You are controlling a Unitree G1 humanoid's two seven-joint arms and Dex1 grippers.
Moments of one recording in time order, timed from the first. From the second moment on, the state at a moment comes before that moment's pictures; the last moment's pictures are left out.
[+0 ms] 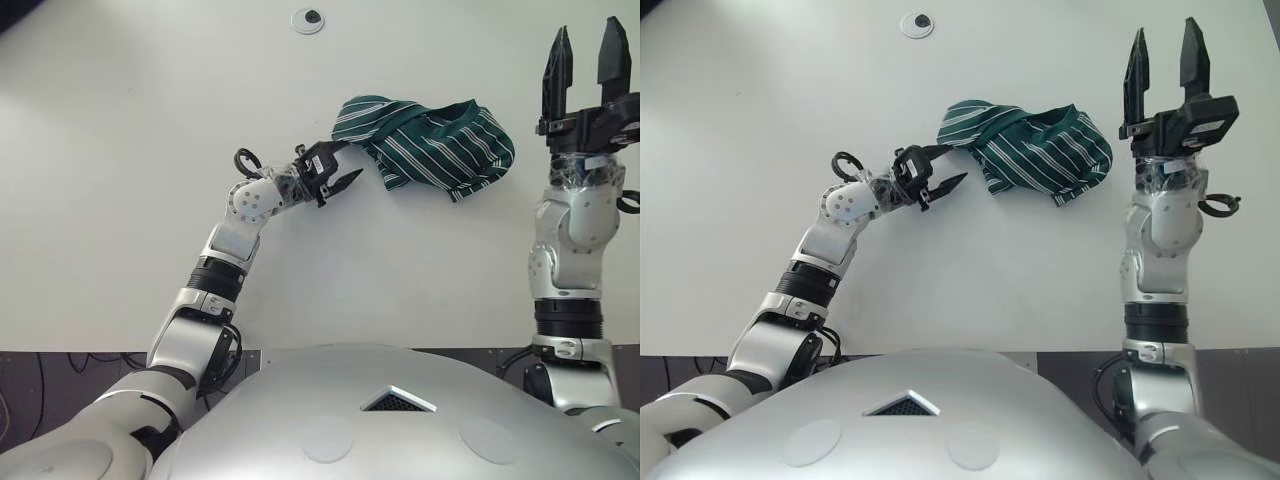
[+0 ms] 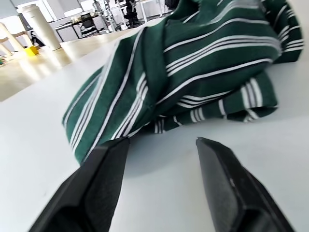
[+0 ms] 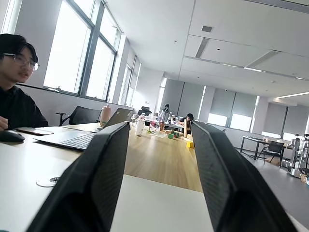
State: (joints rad) left arm -0.25 0.20 -0.29 0.41 0.09 -0.20 -0.64; right arm -0.01 -0.40 -0.04 0.03 0.27 -0.52 0.16
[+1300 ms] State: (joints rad) left arm -0.35 0.19 -0.31 0.54 0.20 -0.36 -0.48; right arm -0.05 -0.32 -0.12 0.05 0.20 -0.50 0.26
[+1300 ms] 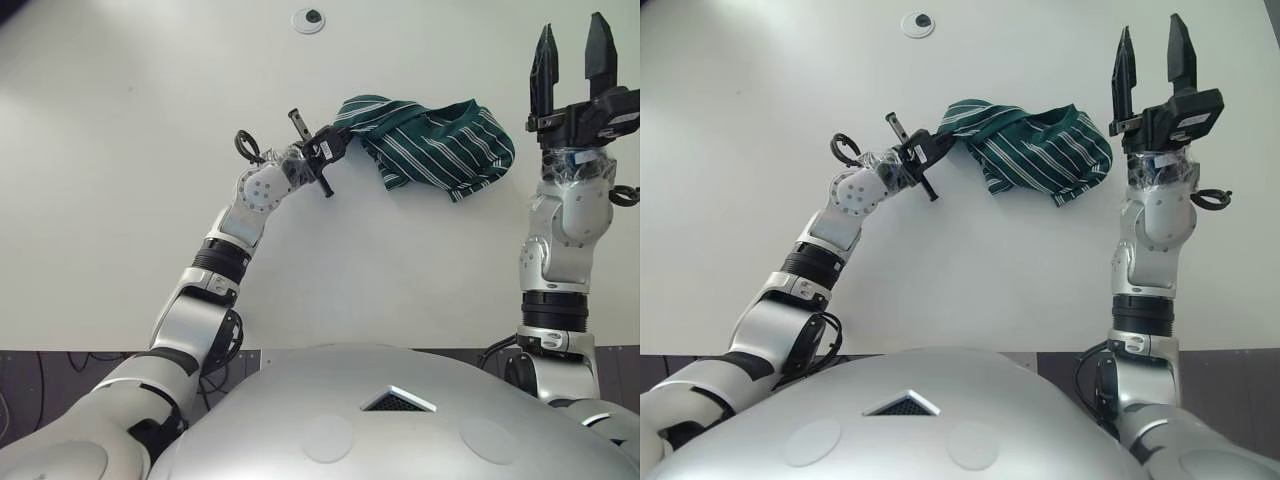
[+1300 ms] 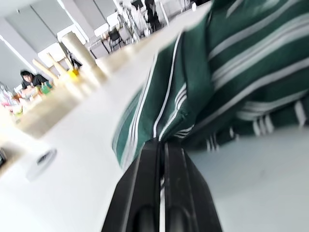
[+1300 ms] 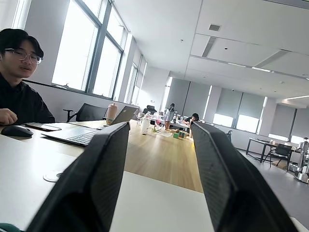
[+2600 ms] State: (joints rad) left arm -0.16 0.36 -0.15 0.01 0.02 -0.44 -0.54; right arm -0.13 -0.56 -0.10 0.29 0.38 0.03 0.93
